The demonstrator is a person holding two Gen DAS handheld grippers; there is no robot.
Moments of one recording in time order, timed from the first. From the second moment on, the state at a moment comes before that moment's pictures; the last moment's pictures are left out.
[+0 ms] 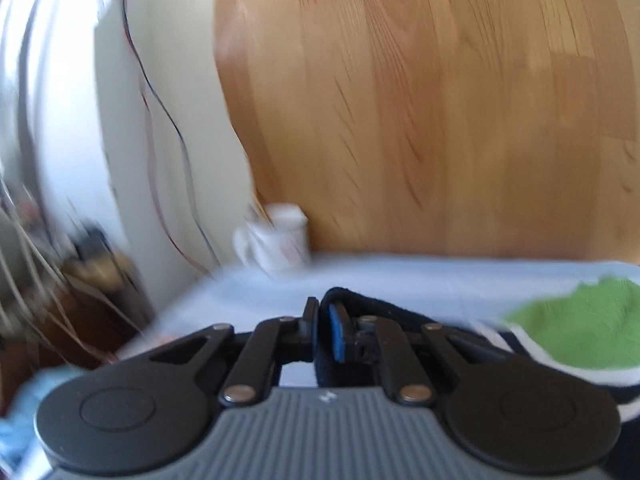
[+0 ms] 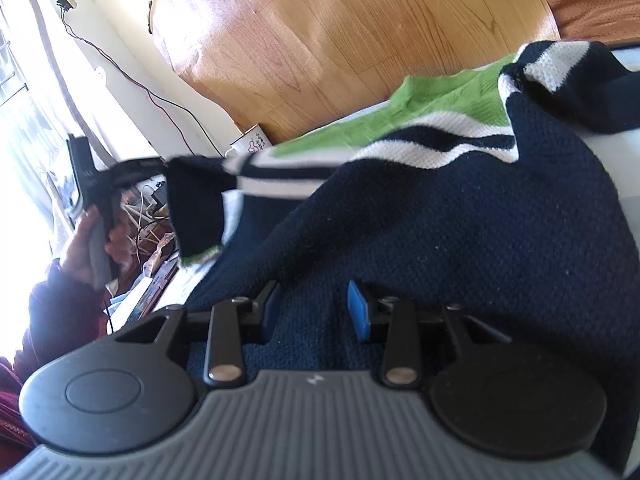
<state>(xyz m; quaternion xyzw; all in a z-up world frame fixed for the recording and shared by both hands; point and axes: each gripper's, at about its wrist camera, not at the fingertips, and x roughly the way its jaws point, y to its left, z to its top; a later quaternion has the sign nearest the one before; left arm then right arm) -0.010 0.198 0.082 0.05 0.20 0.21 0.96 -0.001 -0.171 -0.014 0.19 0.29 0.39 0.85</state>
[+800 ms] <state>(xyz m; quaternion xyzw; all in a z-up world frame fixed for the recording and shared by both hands) 0.123 0.090 0.070 0.14 0.30 -0.05 0.94 0.159 -0.205 0.101 0.02 0.26 0.31 0.91</state>
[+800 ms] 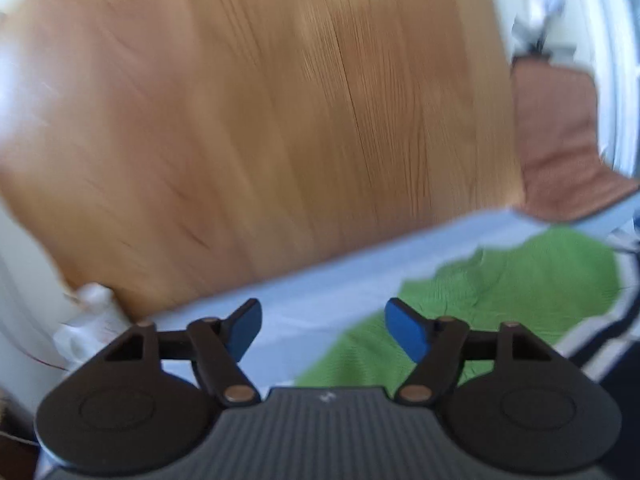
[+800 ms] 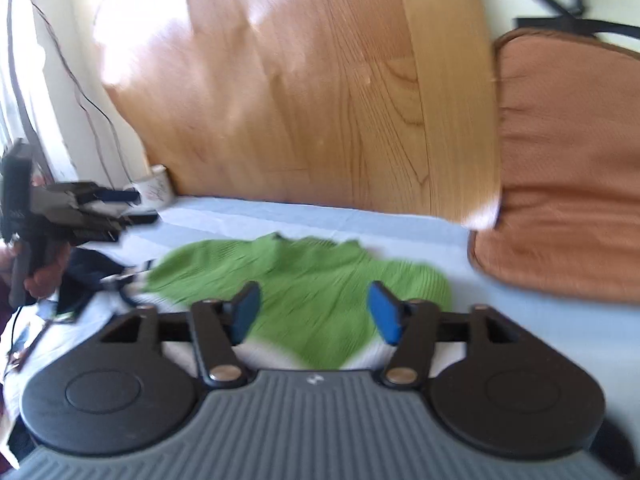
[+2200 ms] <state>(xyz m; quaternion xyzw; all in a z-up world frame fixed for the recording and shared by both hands) 0.121 0.000 0.052 0.10 0.28 -0.09 0.95 0.046 -0.398 0.076 0.27 0.24 0.12 0.93</state>
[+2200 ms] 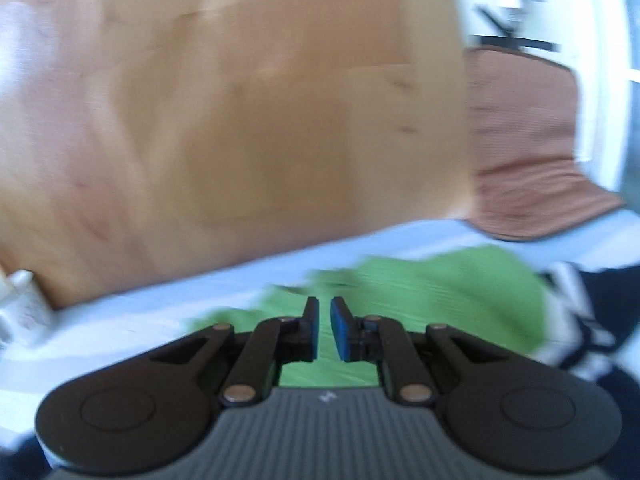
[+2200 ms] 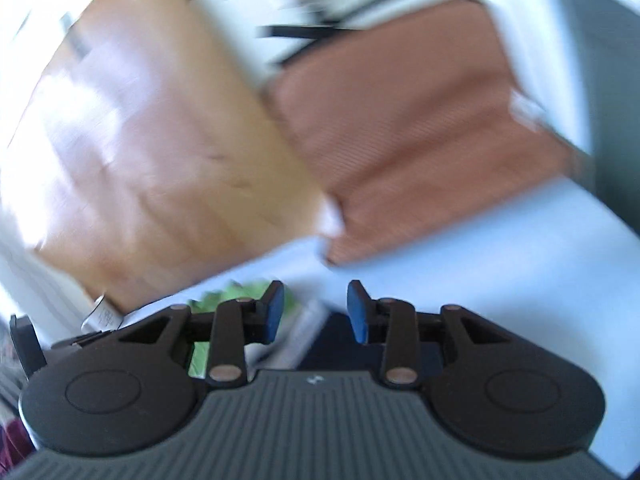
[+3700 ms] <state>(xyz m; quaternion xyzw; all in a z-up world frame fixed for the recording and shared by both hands) 0.104 -0.066 -0.017 0.12 0.31 -0.11 0.94 -0.023 -0.494 -0.018 0.49 0.16 -0.01 0.85</state>
